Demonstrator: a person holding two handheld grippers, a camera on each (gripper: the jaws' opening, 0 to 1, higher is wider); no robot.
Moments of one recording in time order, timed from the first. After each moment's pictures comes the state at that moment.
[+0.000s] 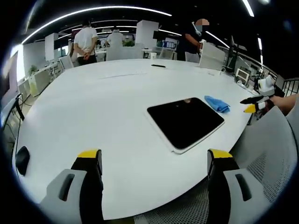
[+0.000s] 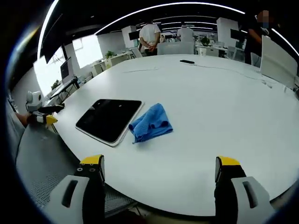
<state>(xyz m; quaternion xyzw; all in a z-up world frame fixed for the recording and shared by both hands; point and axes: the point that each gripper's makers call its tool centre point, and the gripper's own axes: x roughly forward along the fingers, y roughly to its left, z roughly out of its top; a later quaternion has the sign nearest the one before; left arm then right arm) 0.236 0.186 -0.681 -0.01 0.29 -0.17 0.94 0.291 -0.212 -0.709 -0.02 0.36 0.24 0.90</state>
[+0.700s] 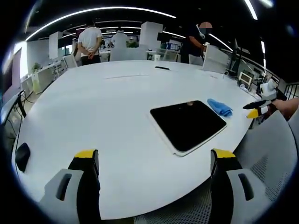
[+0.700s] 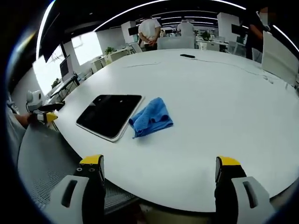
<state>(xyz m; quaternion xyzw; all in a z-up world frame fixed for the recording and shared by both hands) 0.239 0.189 -0.679 -0.02 0.29 -0.15 0.95 0.284 -0.214 -0.713 -0.02 0.39 0.24 0.89</state>
